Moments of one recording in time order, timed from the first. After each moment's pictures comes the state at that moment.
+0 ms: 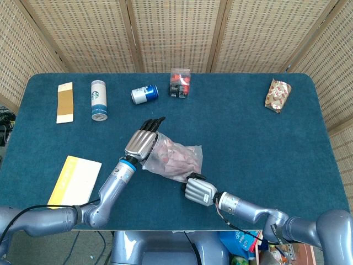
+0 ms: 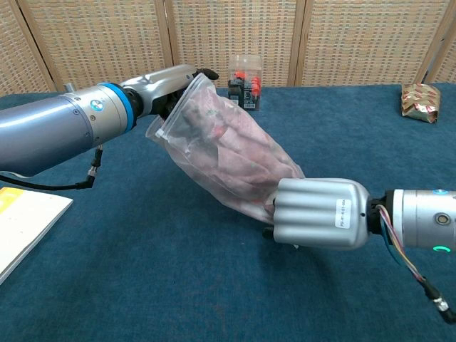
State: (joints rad) left arm -0.93 -1.67 -0.29 -1.49 0.89 0.98 0.36; right arm 0.83 -1.61 -0.05 -1.23 -1.91 0.90 -0.72
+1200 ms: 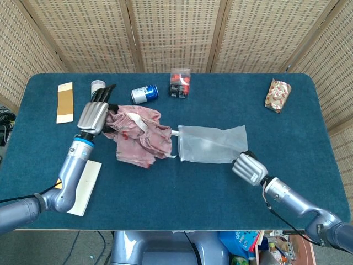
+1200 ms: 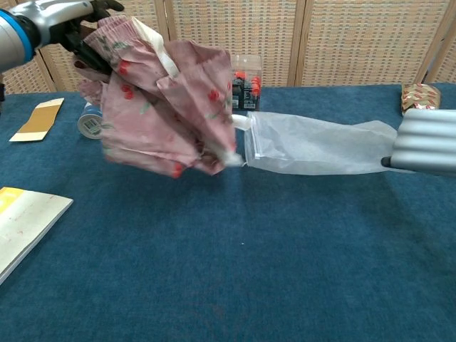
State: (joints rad) left arm -0.82 -1.40 -0.34 -1.45 0.95 1.01 0.21; right arm 0.68 -1.34 -0.08 -1.14 -1.79 1.06 -0.70
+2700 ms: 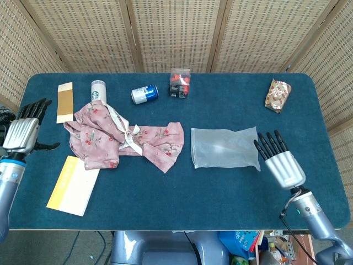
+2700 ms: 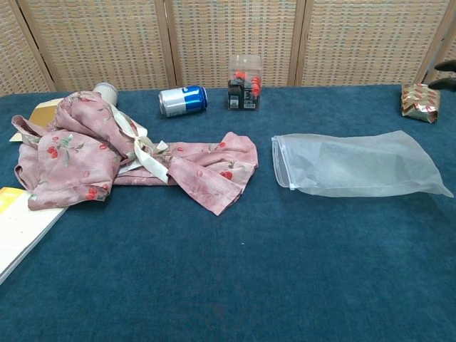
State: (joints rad) left arm -0.51 -1.02 -0.20 -1.66 1.06 1.11 0.08; right arm 0.41 -1.25 0.03 -1.38 -1.58 1.36 -0.58
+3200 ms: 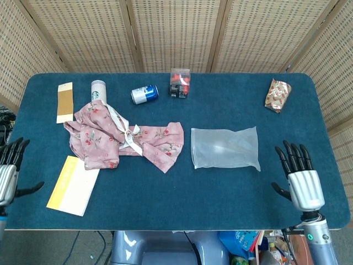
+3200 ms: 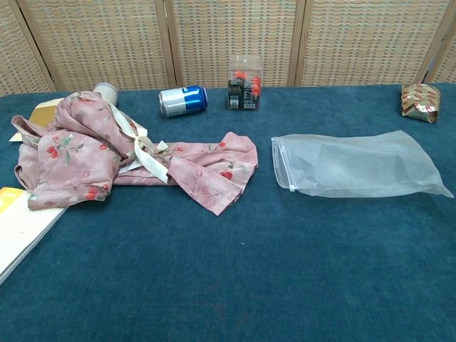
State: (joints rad) left arm -0.18 -1.06 0.00 -1.83 1.33 1.52 0.11; right arm 0.20 -1.30 0.03 -1.53 -1.59 1.66 -0.17
